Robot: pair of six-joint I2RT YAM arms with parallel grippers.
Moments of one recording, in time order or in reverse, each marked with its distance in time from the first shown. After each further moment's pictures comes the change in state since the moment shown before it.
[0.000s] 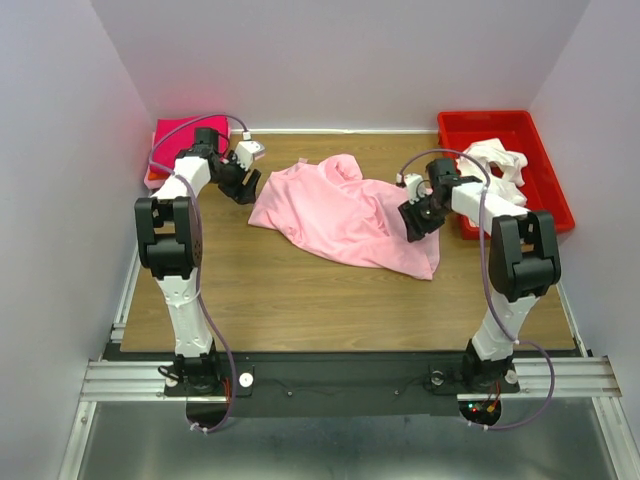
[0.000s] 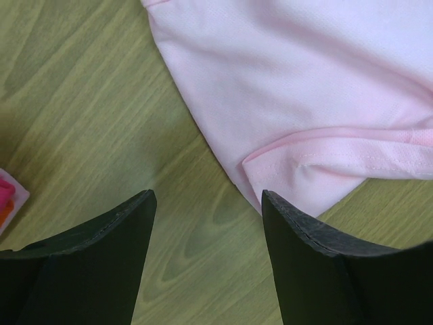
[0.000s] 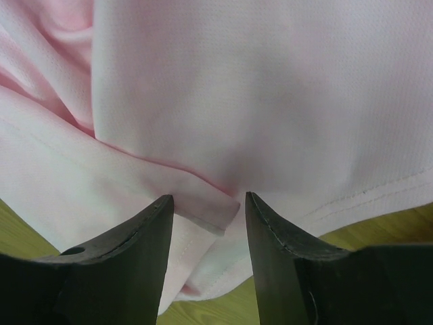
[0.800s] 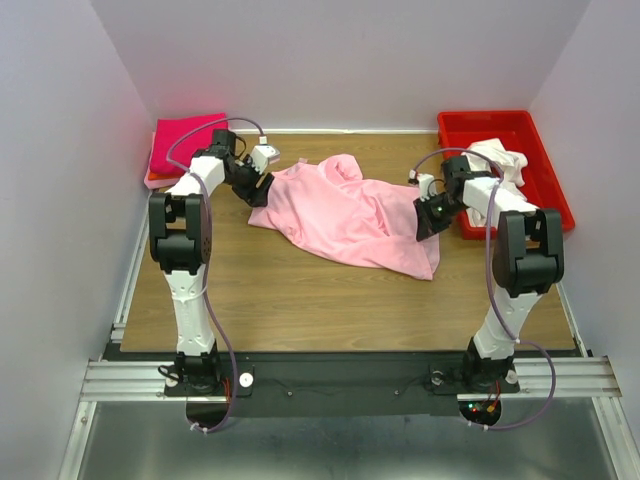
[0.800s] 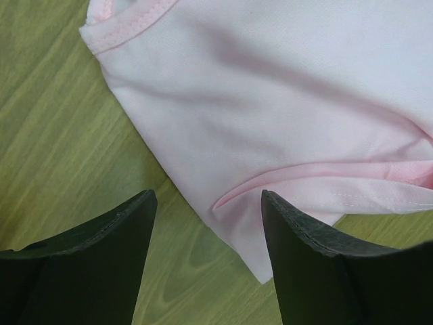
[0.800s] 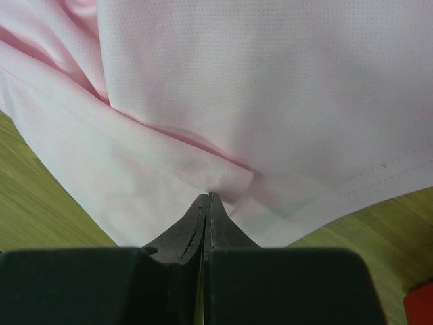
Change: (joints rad) left arm -0.070 0.060 0.051 -0.010 -0.005 -0.009; right arm -0.104 0.037 0.058 -0.137 -0.177 0.016
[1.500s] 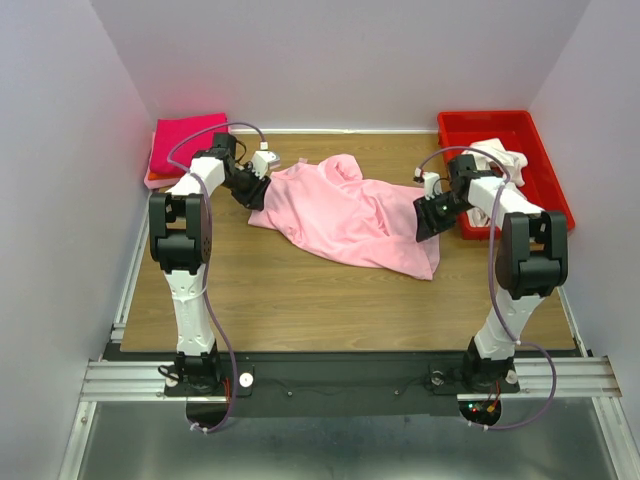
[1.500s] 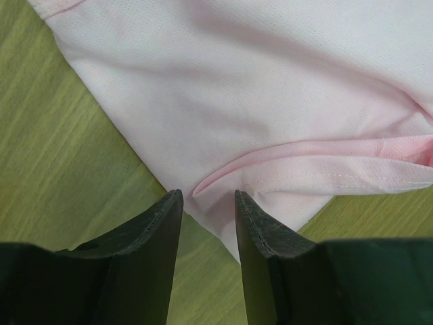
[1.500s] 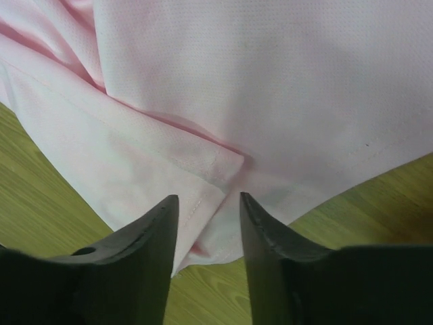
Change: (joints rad) left arm 0.001 0.012 -0.008 -0.069 -0.002 0.033; right arm -0.024 -0.027 0.000 -0.021 -0.008 -0.011
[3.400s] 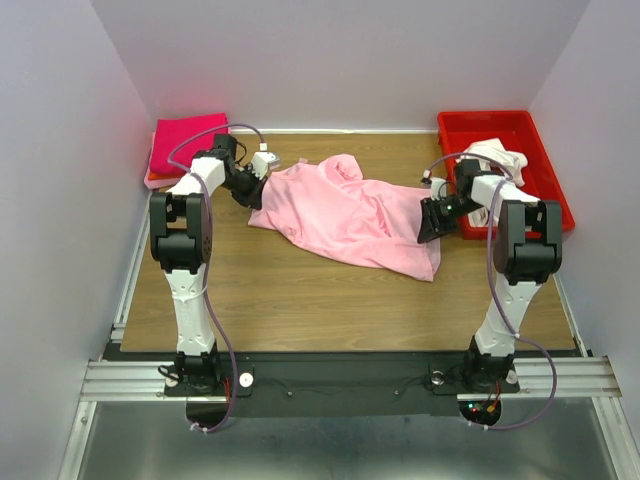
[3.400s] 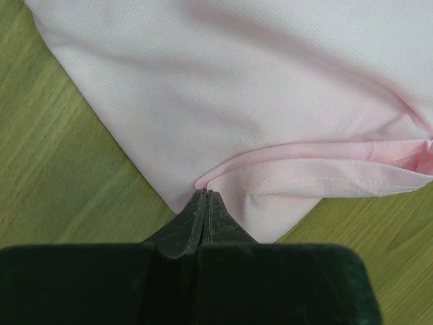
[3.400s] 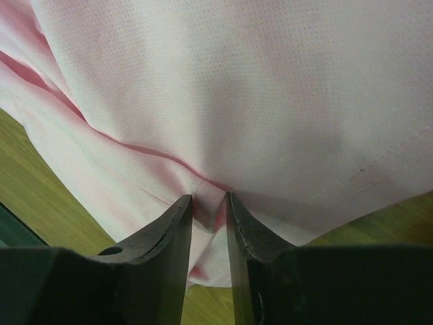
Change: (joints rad) left arm 0.000 0.008 0.003 -0.022 0.011 -0.042; right arm -0.068 0.132 0.055 -0.028 -0.115 0.080
